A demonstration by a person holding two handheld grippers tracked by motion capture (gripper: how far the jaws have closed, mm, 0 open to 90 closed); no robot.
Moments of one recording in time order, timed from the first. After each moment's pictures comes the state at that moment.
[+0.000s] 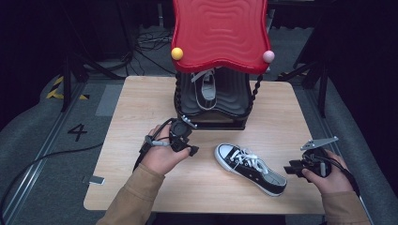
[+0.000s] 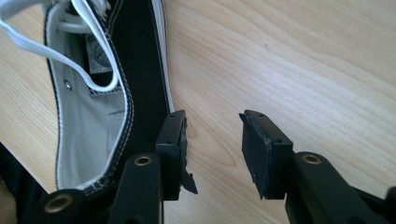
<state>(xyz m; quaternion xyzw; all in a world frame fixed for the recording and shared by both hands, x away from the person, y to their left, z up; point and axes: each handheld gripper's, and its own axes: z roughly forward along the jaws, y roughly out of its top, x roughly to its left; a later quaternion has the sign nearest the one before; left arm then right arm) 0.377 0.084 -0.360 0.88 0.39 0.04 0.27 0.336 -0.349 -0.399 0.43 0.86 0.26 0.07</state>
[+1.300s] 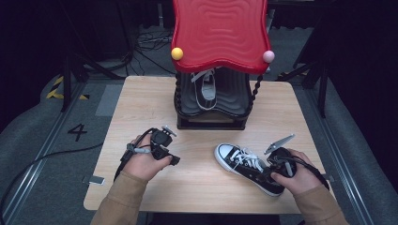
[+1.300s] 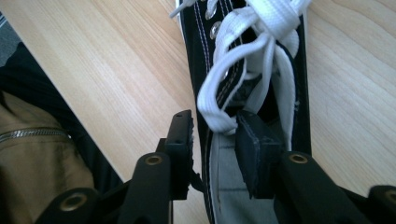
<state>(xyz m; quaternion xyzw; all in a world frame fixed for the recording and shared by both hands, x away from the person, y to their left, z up) 0.369 0.127 -0.388 0.87 0.44 0.01 0.21 0.339 -0.252 -0.401 0.36 0.91 0.22 -0.02</state>
